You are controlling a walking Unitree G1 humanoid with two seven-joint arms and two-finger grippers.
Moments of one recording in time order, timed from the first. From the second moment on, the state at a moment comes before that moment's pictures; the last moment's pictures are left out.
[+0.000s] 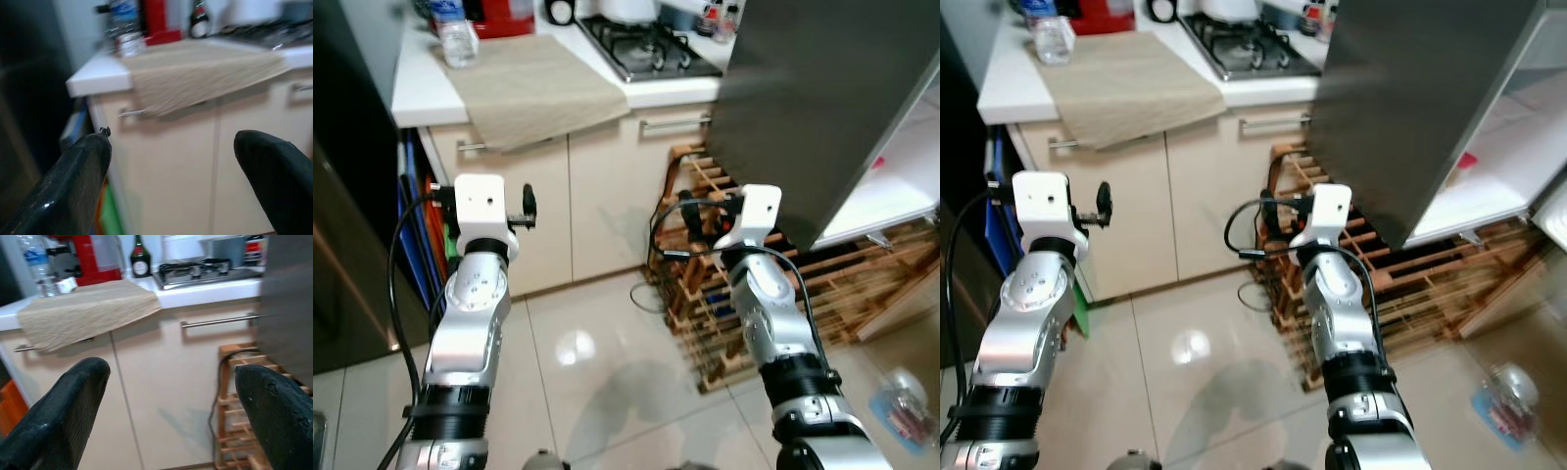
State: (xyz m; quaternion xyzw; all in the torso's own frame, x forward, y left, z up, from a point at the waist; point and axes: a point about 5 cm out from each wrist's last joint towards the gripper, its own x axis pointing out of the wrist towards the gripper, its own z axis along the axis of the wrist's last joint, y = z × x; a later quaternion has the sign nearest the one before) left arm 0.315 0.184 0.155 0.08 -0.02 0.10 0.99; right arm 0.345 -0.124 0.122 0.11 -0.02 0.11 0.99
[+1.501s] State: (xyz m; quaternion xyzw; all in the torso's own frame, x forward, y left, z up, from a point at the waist) left arm 0.291 0.184 0.148 0.07 -0.01 -0.01 1.00; right arm 0.303 -0.161 0.093 0.08 0.04 0.04 0.99
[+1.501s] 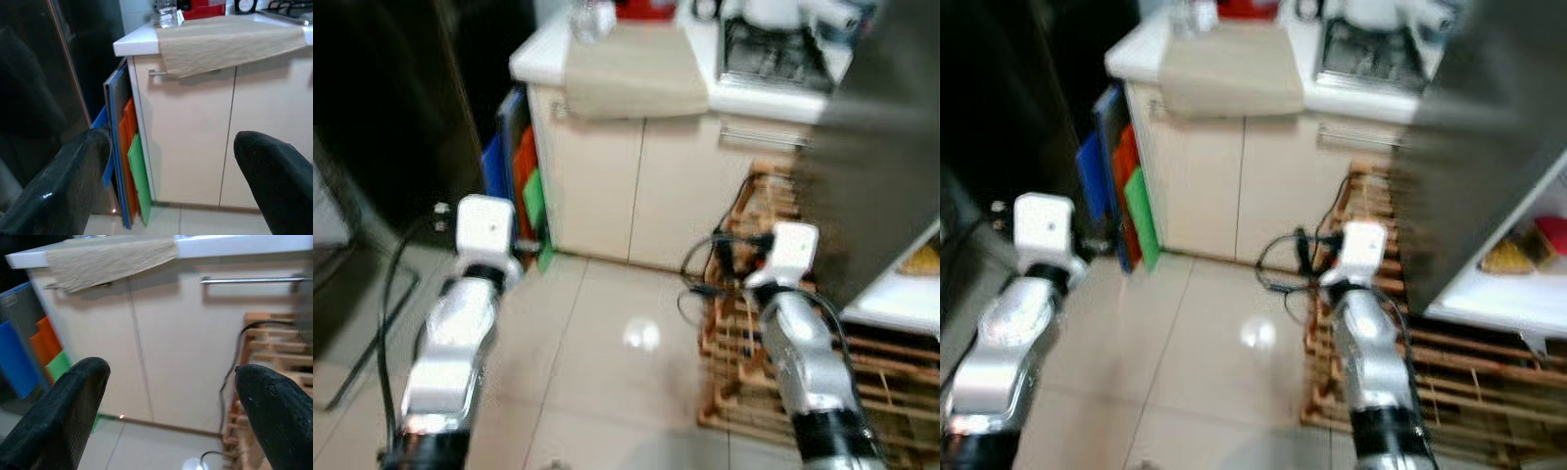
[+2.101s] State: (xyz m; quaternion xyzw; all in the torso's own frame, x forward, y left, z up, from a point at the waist) left arm 0.304 0.169 0.168 0.06 -0.05 -0.05 1.00; right arm 0.315 -0.139 0.115 0.10 -0.02 0.05 0.99
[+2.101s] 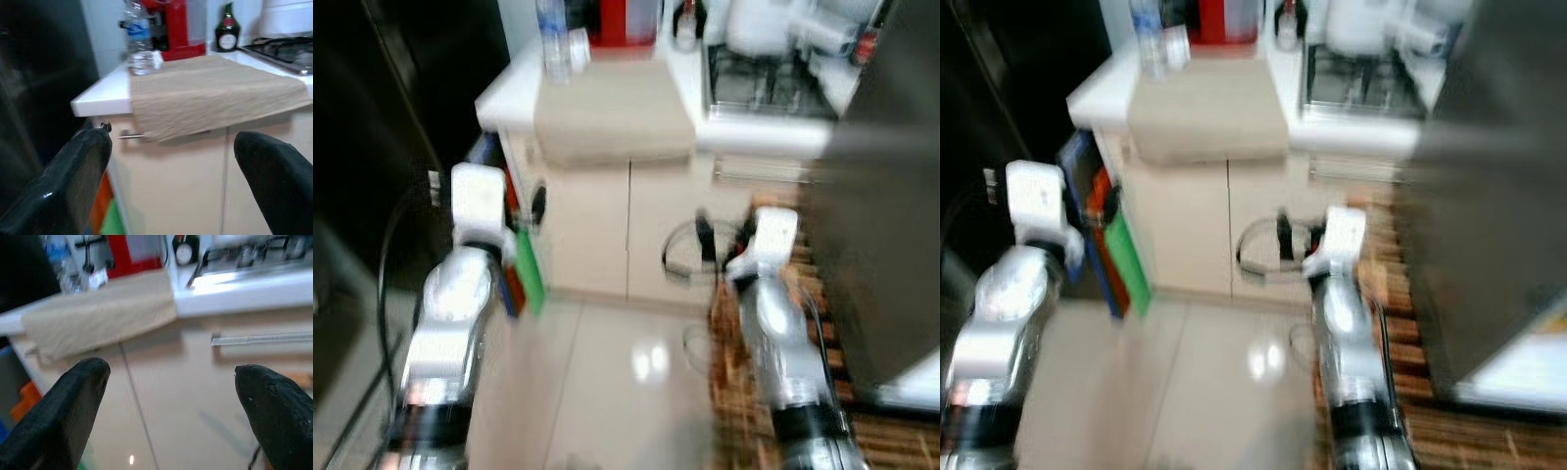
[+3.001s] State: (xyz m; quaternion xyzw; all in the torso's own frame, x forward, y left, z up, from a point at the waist) left arm 0.315 0.136 0.186 0.05 -0.09 -0.13 0.99; right arm 0.317 -0.151 0.128 0.06 -0.04 0.05 1.00
